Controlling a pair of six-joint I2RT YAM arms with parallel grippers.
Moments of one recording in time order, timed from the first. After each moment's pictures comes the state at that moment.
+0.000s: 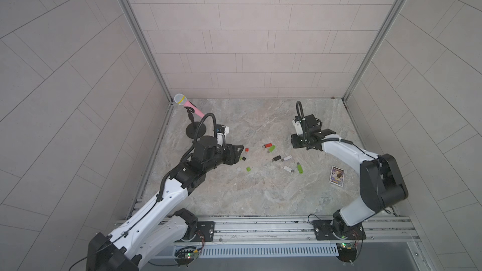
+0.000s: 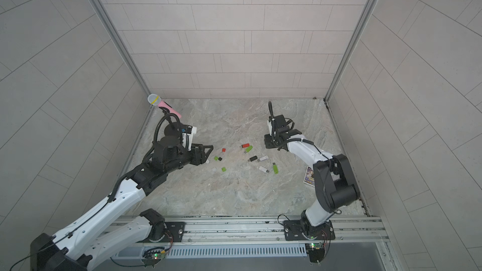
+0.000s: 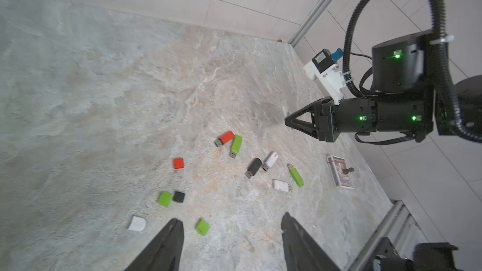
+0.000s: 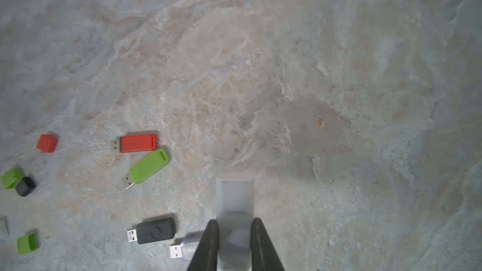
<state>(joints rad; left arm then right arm) -0.54 0.88 0.70 -0.27 0.13 -0.42 0.27 1.64 1.10 -0.49 -0.05 0.17</state>
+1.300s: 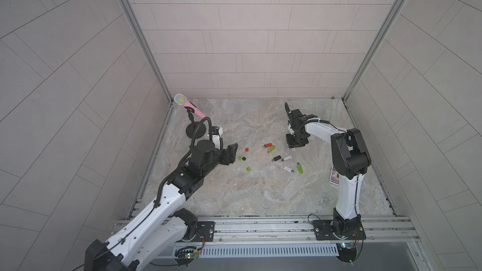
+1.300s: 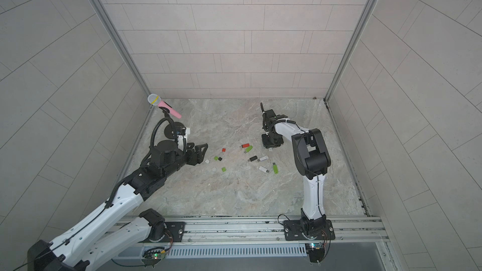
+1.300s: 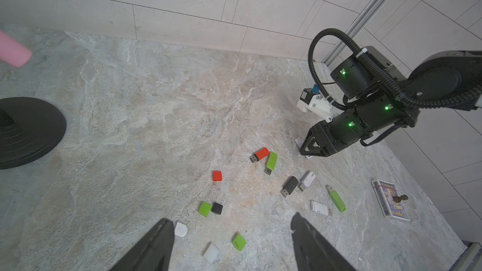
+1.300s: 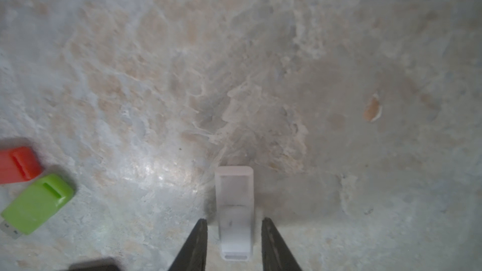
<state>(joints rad) -0.54 0.85 0.66 -0.26 -0.04 -0.38 0.26 2.01 1.45 -0.84 -0.02 0.16</state>
